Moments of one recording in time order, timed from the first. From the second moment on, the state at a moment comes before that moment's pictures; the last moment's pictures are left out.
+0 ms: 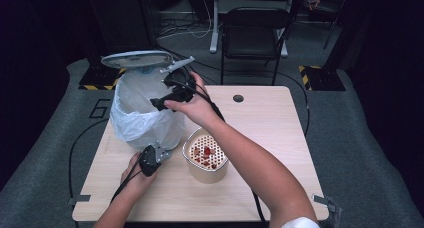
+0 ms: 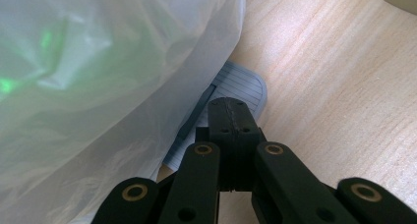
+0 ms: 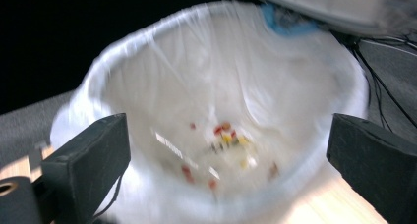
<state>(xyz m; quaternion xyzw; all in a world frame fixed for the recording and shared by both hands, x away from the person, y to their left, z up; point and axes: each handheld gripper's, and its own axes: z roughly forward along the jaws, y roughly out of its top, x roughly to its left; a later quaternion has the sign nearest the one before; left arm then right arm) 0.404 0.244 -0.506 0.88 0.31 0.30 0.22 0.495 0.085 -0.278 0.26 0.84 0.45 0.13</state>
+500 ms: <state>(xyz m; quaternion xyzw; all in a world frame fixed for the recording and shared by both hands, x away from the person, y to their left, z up) 0.388 0.246 -0.490 0.87 0.31 0.27 0.28 0.484 -0.018 -0.292 0.30 0.83 0.44 0.18</state>
